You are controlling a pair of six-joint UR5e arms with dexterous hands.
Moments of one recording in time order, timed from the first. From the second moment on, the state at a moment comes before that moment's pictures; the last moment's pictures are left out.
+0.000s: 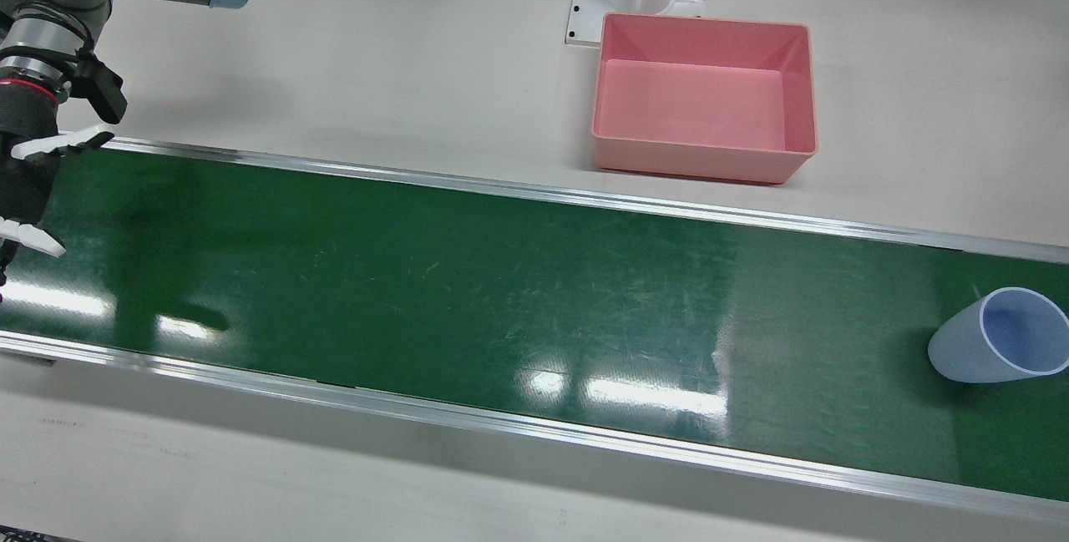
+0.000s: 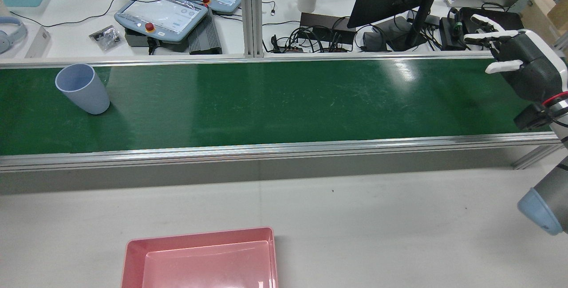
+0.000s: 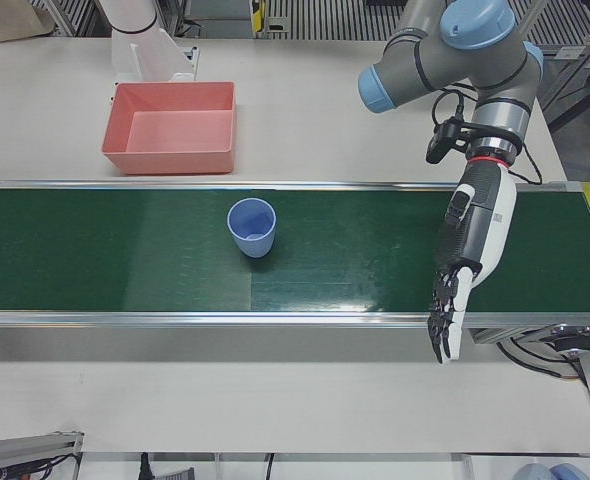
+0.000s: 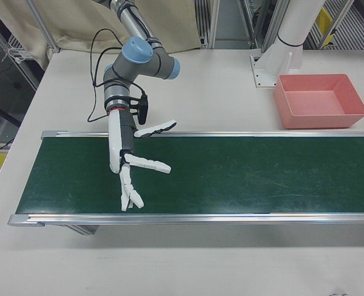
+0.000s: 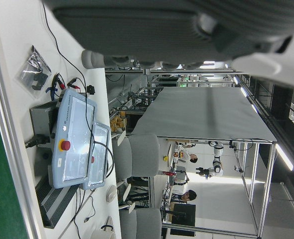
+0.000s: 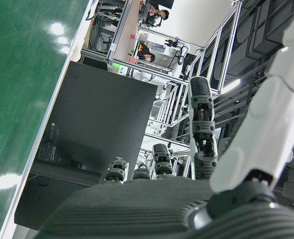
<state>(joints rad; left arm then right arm) -1.42 -1.79 -1.69 0.26 1.80 0.00 1.07 -1.56 1.80 -3.16 -1.17 -0.35</state>
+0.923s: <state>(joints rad) -1.41 -1.79 -1.69 0.26 1.80 0.00 1.07 -1.56 1.80 -3.16 -1.17 -0.35</state>
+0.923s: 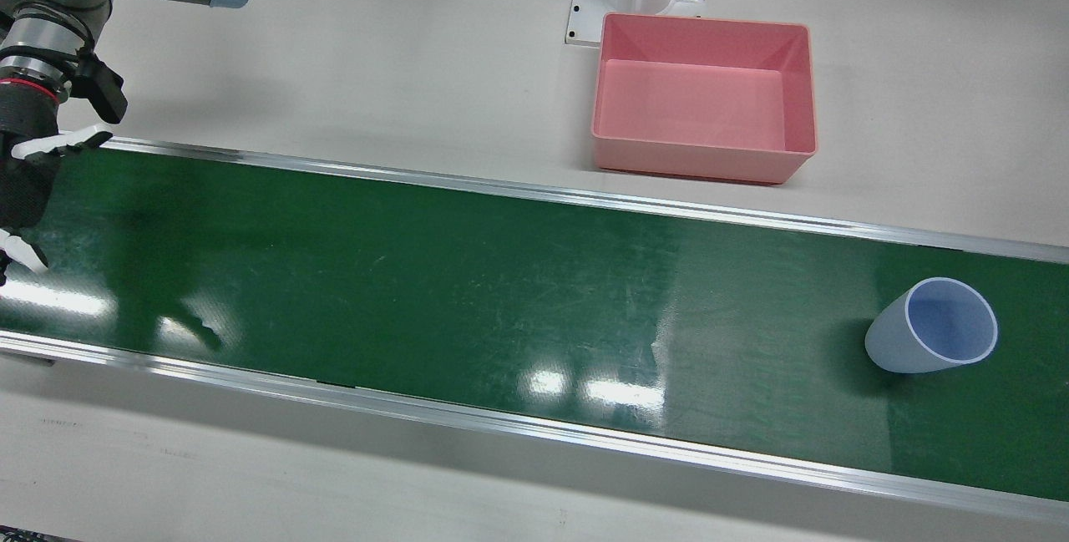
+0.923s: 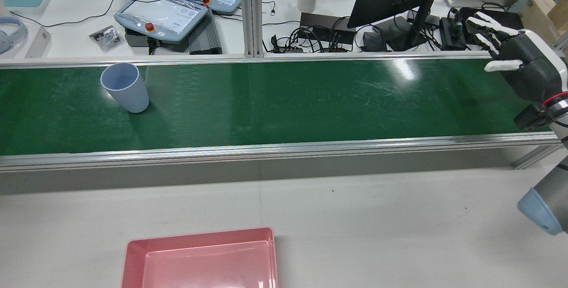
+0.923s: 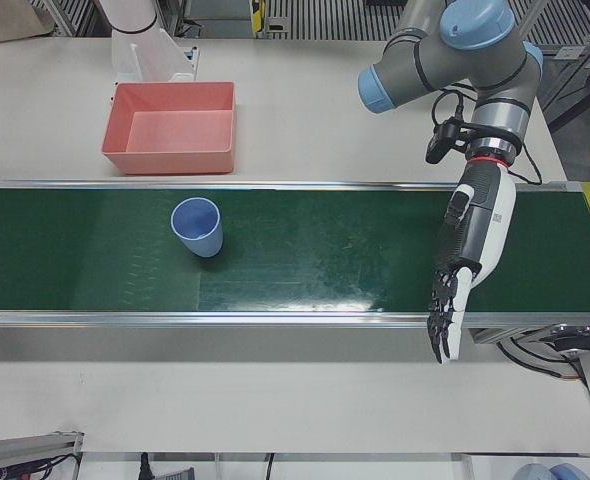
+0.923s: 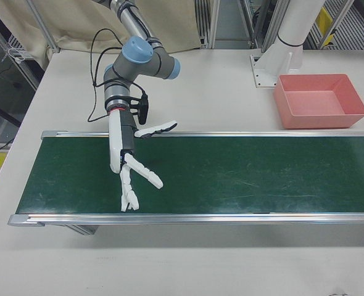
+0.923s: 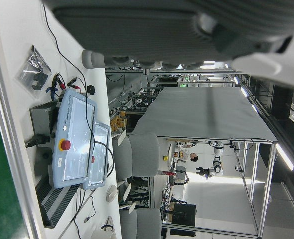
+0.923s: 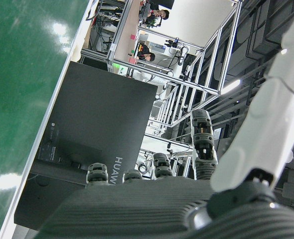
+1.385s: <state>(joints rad) -1.42 -1.79 -1.69 0.26 1.80 0.00 1.07 -1.56 1.80 -3.16 -1.17 -0.35</state>
